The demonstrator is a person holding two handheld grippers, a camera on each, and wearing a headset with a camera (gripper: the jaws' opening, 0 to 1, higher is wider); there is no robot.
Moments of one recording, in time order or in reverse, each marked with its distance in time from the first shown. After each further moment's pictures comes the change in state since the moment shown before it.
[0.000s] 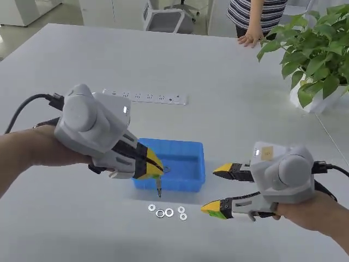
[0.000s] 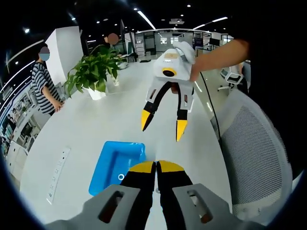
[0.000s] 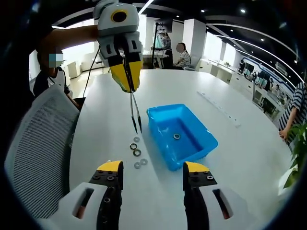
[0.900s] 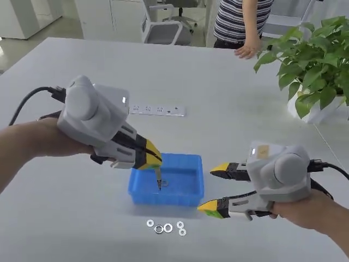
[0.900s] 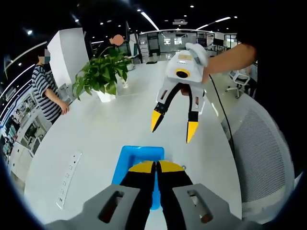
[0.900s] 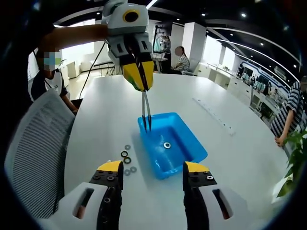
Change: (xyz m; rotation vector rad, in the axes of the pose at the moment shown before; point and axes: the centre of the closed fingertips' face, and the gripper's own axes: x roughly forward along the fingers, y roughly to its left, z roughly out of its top) left arm -0.012 0.039 0.016 0.005 -0.003 0.048; right arm -0.005 -0.020 0.021 -0.024 -0.024 -0.022
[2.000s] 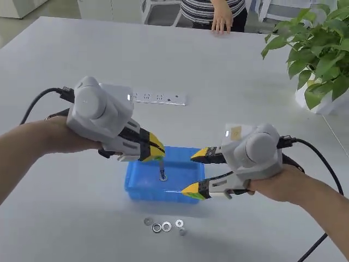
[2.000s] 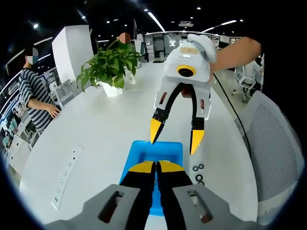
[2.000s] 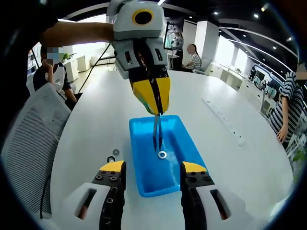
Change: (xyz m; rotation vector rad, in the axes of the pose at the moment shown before) left arm 0.030 0.041 -0.027 -0.043 -0.016 0.024; right arm 0.045 -0.023 0.009 -0.065 0.025 0.088
